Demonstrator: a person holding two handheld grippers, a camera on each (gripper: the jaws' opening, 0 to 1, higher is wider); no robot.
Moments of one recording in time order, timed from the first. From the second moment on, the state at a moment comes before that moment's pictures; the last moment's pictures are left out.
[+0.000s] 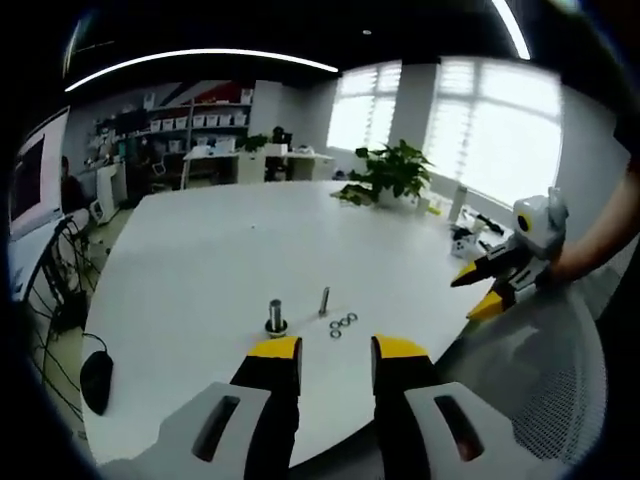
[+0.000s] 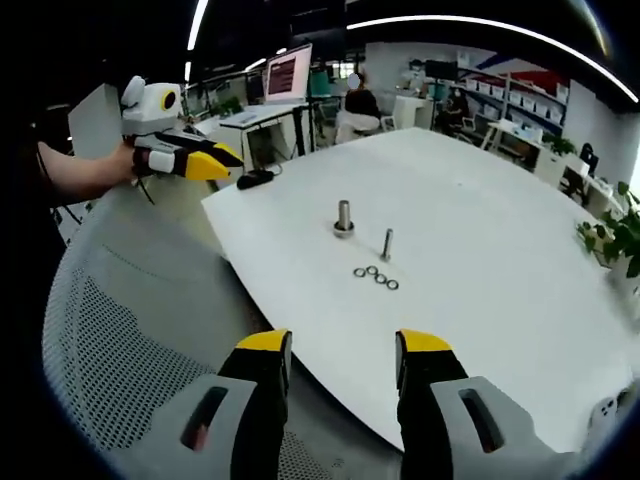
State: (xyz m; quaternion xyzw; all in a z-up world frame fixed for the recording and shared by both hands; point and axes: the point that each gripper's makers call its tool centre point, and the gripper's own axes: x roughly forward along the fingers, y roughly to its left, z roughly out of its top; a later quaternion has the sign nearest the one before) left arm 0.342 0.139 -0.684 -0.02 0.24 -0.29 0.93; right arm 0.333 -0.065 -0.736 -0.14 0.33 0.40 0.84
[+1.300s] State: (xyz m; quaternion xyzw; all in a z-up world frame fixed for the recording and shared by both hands) left arm 0.338 0.128 -0.685 -0.02 0.24 -0.32 0.92; right arm 0.338 -0.074 -0.736 -0.16 0.33 0.37 0.85
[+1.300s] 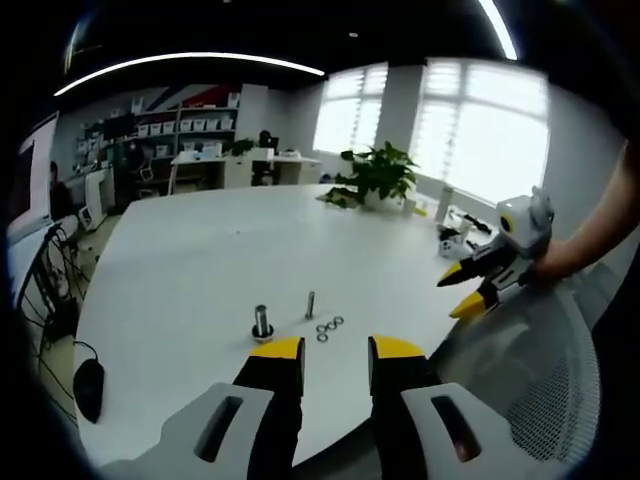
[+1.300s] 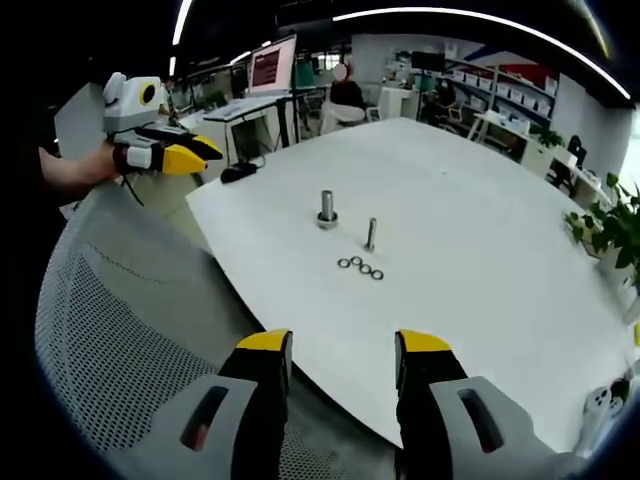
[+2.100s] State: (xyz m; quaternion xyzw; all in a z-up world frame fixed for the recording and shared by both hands) left arm 0.340 0.130 -0.683 -0.03 0.24 -0.32 0.92; right arm 0.360 -0.015 -0.747 -0.27 0.33 0.43 0.79
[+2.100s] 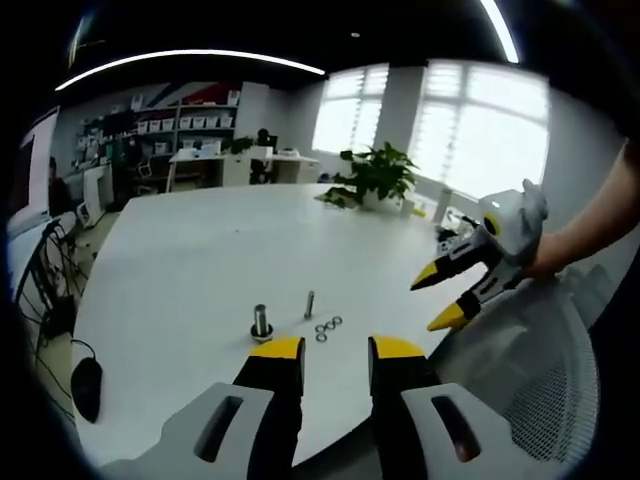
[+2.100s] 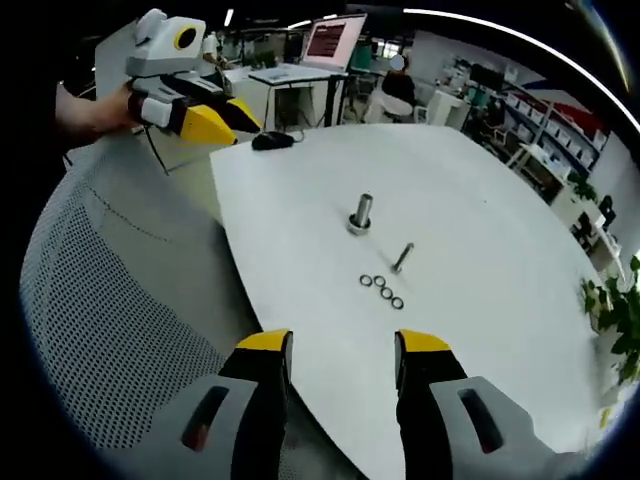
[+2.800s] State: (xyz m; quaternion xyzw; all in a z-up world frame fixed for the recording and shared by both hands) left arm 0.341 0.133 -0.682 -0.03 0.23 -0.31 0.92; right arm 0.401 0.014 -0.812 -0.24 0.40 0.41 0.78
